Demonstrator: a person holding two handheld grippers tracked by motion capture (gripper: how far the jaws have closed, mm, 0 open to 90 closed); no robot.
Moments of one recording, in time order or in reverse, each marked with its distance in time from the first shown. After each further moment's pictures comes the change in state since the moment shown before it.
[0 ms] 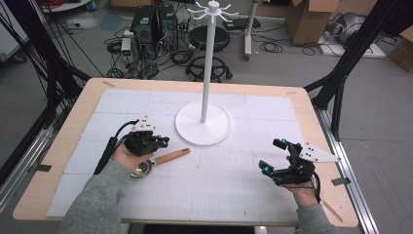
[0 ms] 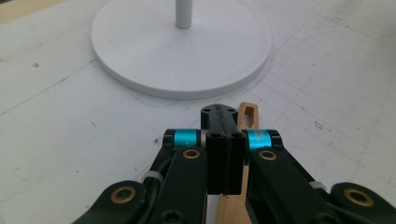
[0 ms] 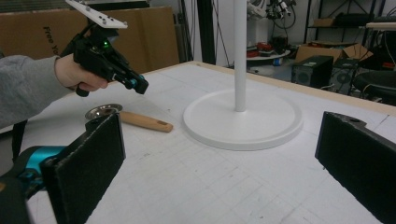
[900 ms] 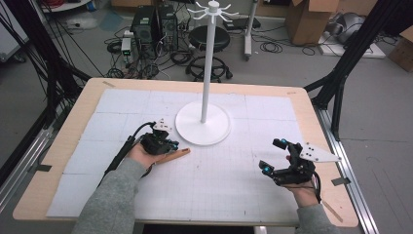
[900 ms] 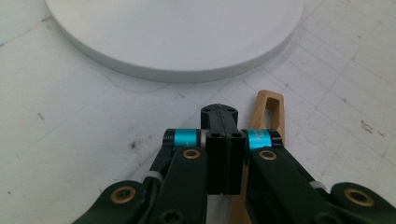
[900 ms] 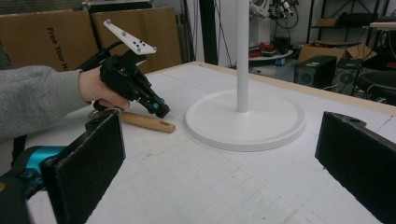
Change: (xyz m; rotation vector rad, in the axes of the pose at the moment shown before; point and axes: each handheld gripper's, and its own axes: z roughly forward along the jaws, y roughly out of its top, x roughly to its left) left arm -0.001 -0.003 0.050 0.134 0.000 -0.046; right arm -0.001 0.001 0.000 0.000 0.010 0.003
